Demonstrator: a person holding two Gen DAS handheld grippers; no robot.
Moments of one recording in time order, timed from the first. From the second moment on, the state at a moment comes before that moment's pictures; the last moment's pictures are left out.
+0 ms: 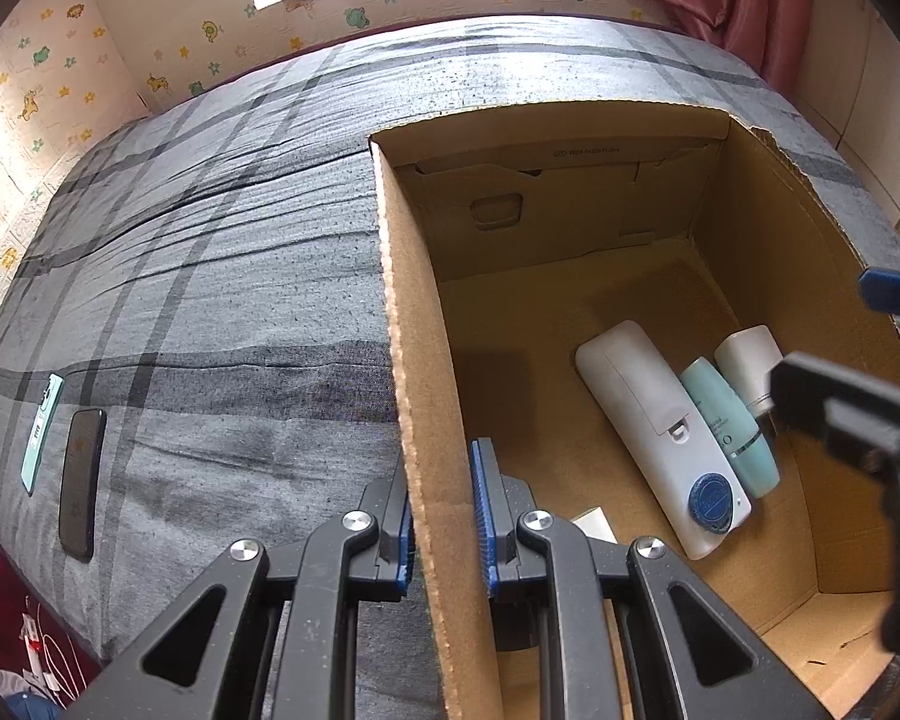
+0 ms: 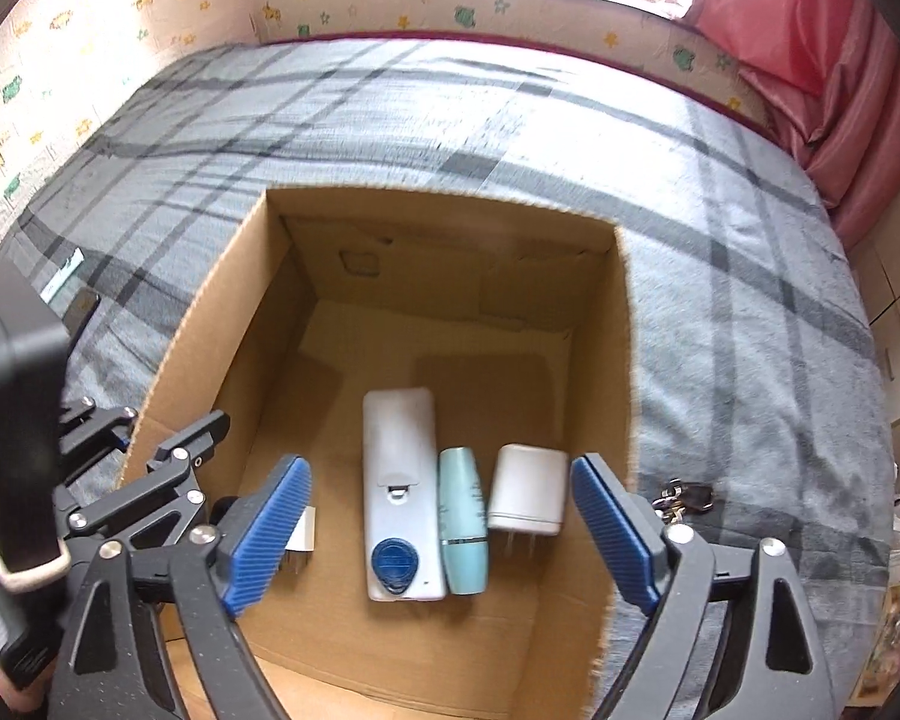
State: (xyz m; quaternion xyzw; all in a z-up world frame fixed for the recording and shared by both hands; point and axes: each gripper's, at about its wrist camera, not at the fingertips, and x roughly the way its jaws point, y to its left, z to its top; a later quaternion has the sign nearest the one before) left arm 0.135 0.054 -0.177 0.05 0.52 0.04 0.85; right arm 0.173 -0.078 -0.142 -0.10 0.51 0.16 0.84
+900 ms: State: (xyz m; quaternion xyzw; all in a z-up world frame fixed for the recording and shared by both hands) left arm 0.134 0.055 -0.177 0.05 0.52 0.04 0.85; right arm 0.172 -0.228 -0.121 -0.03 0.46 0.07 0.88
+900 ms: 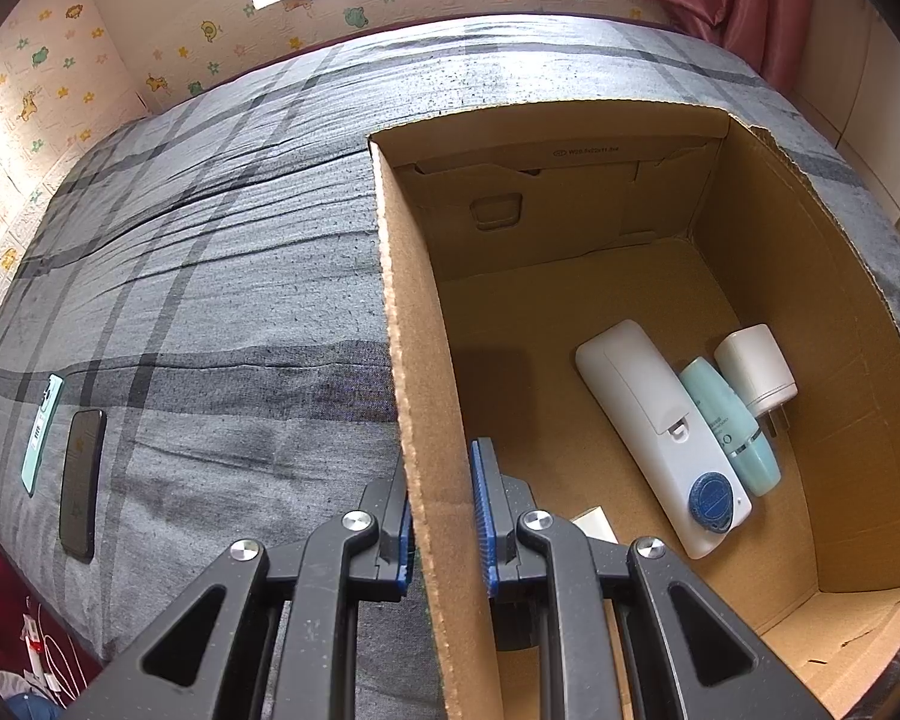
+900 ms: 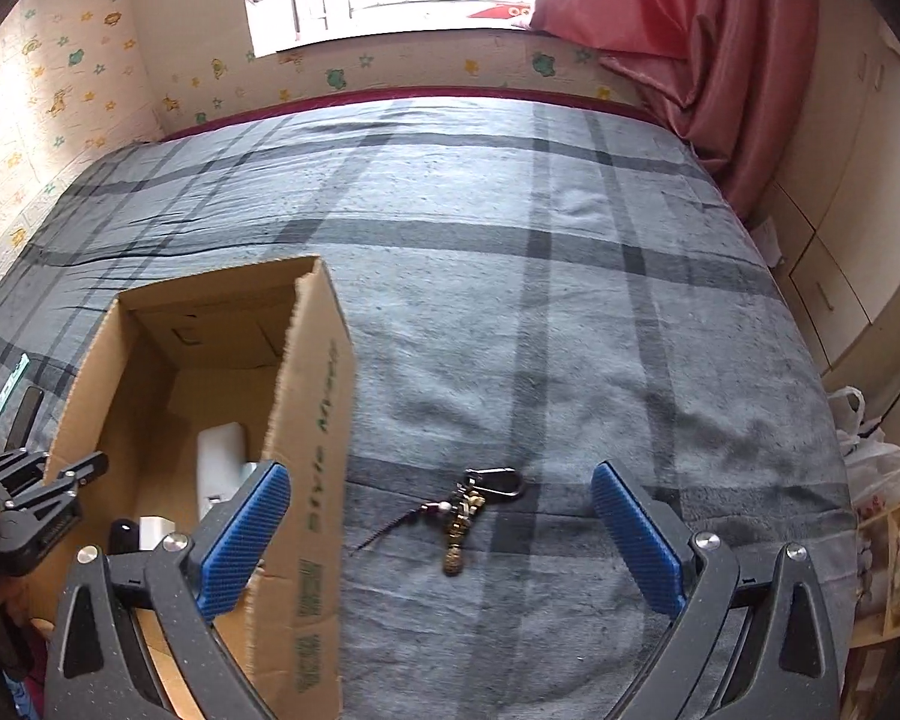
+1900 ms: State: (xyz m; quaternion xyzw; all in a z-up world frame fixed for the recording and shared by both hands) left arm 0.132 0.053 -0.177 0.05 0.52 0.04 0.85; right arm 0.191 -0.246 -0.234 -0.01 0.52 0.05 0.85
